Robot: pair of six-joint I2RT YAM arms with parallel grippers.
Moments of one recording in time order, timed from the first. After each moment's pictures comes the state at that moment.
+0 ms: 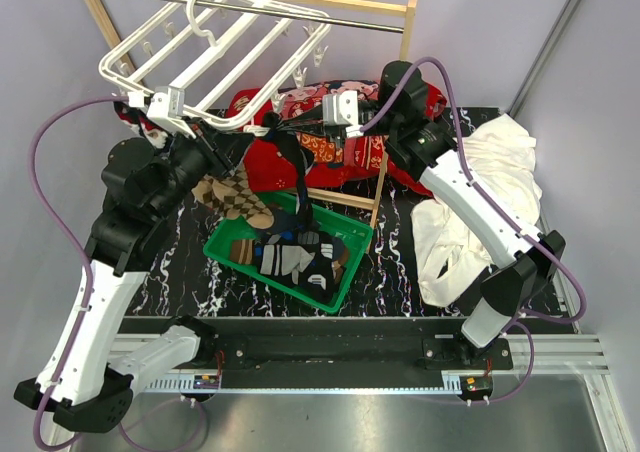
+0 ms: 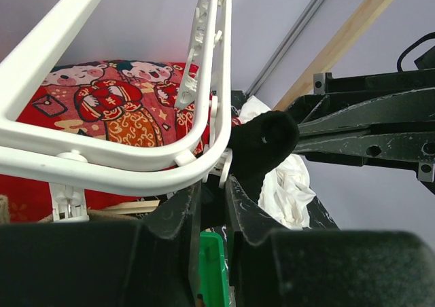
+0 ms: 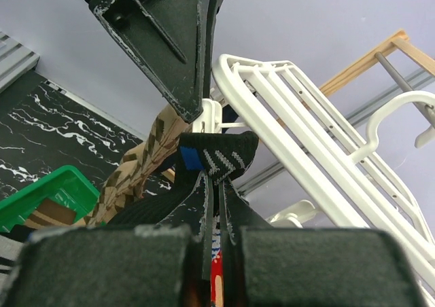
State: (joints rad) left arm -0.41 0.94 1.39 -0.42 0.16 -0.47; right arm 0.65 1.67 1.82 -0.03 -1.01 -0.65
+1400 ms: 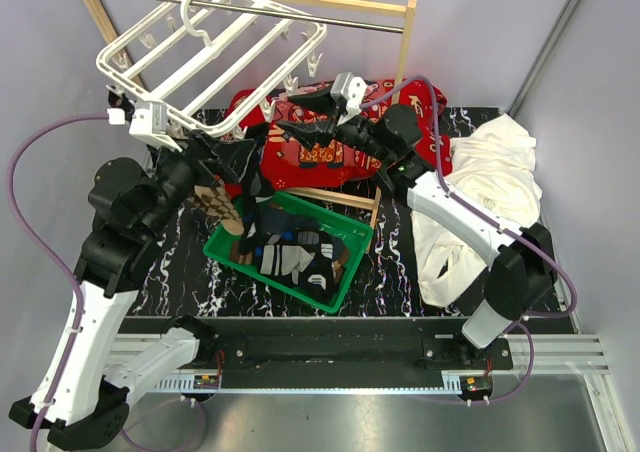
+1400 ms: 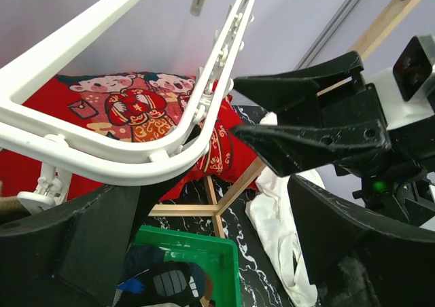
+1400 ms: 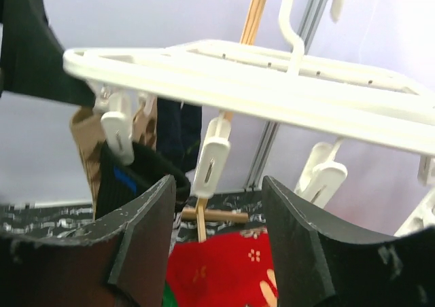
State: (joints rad) left arm -0.41 0.85 1.33 -0.43 0.06 -0.45; right arm 0.67 1.63 1.45 0.60 -0.56 -0.05
